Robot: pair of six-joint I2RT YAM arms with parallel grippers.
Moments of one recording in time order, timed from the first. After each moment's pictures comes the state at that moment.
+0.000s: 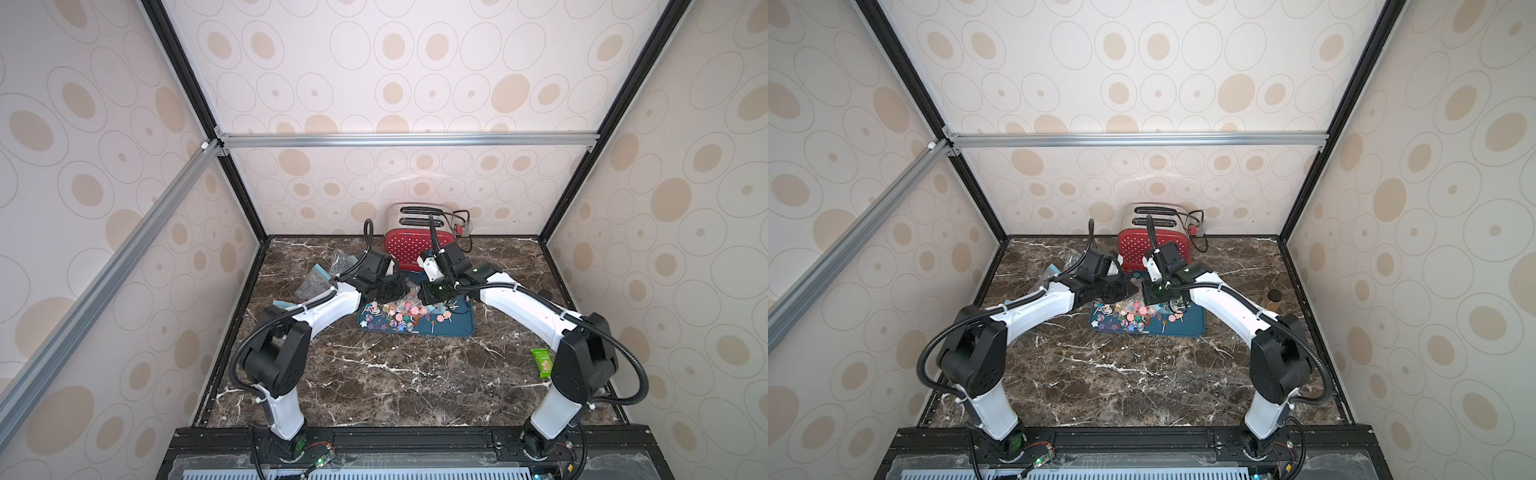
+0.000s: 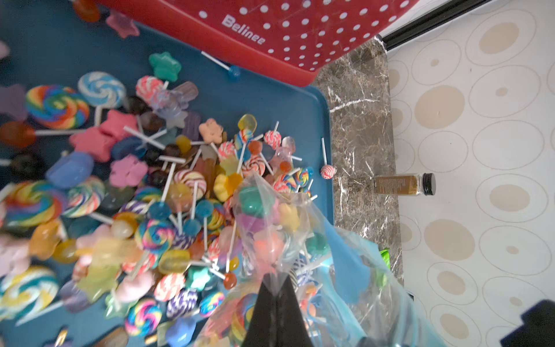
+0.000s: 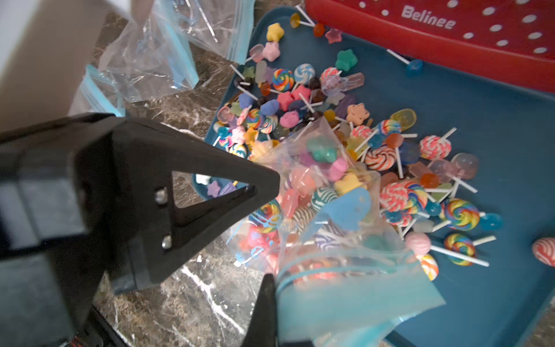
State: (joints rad) left arm -0.53 1.81 1.31 -0.24 0.33 -0.74; right arm 0.57 1.73 1.46 -0.69 -0.20 0.28
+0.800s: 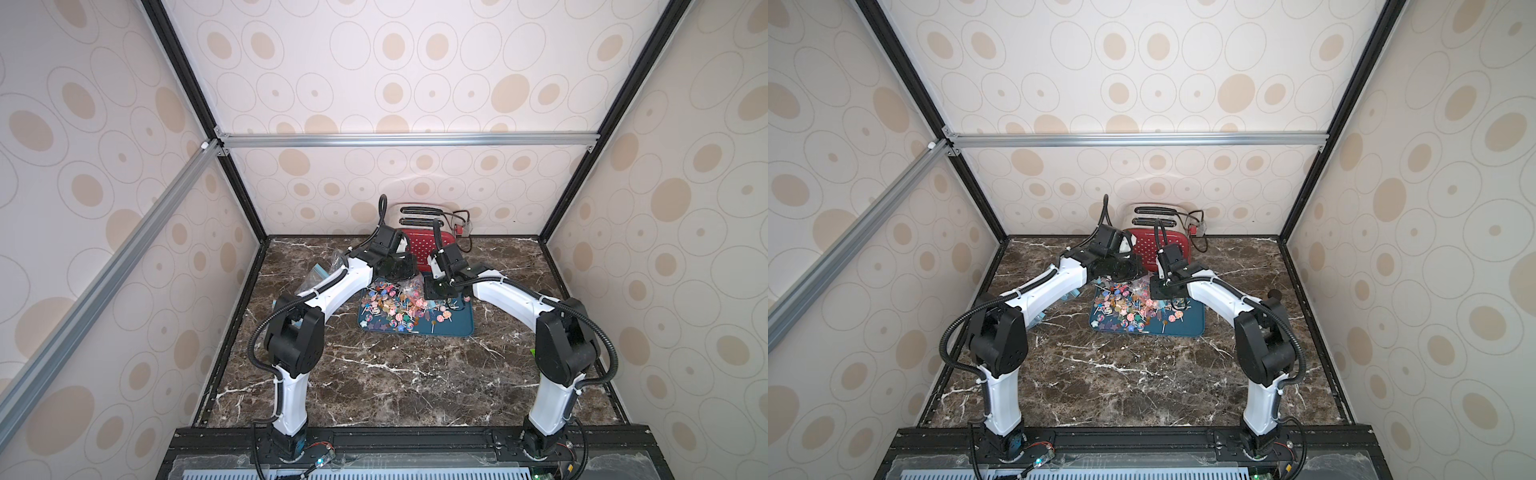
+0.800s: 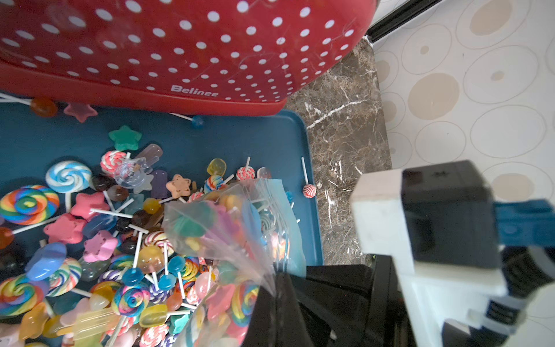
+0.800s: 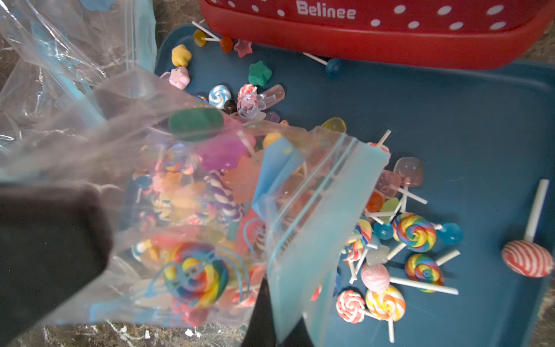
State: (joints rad) left arm -0.53 1.97 1.70 -0.52 0.35 -0.59; right arm 0.51 1.85 1.43 -0.57 -0.10 0.40
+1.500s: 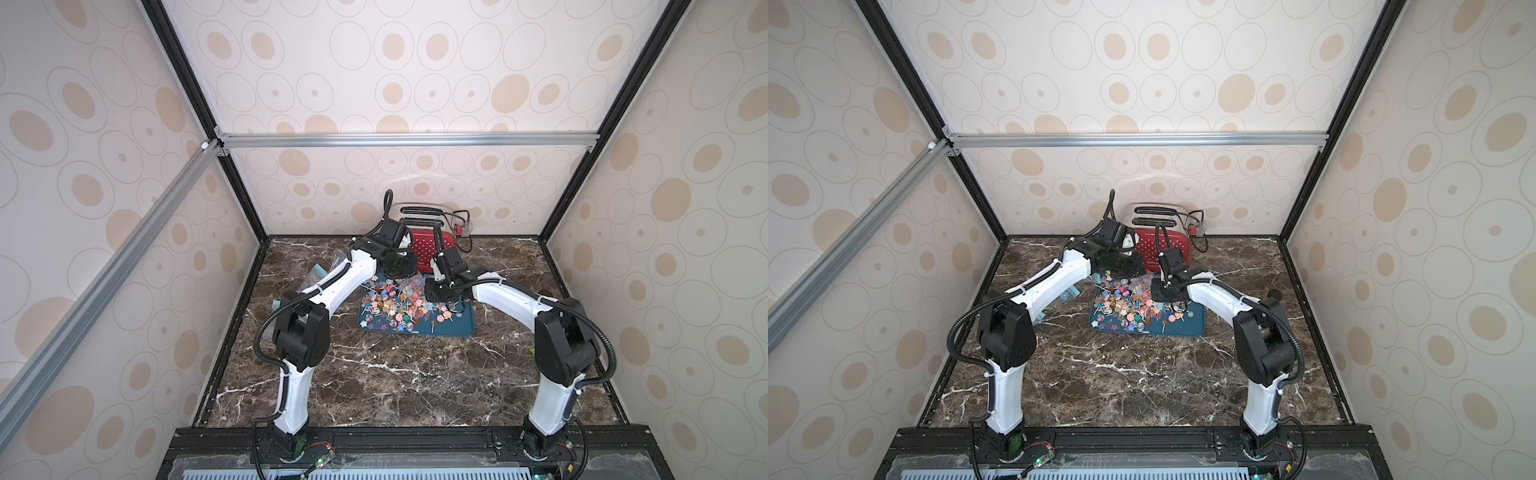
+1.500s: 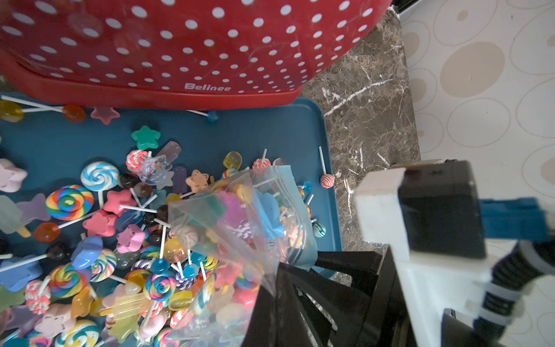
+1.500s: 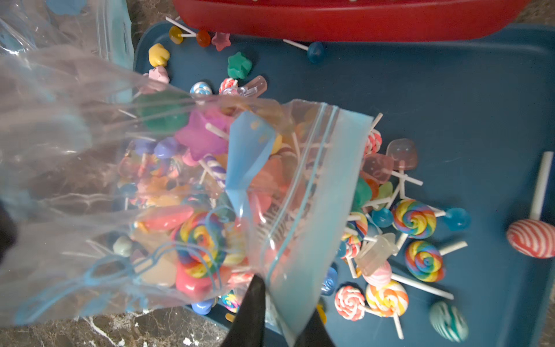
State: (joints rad) left arm -0.53 2.05 1.88 -0.73 0.31 -0.49; right arm 0.51 1.85 1.39 -0.55 -0.08 0.46
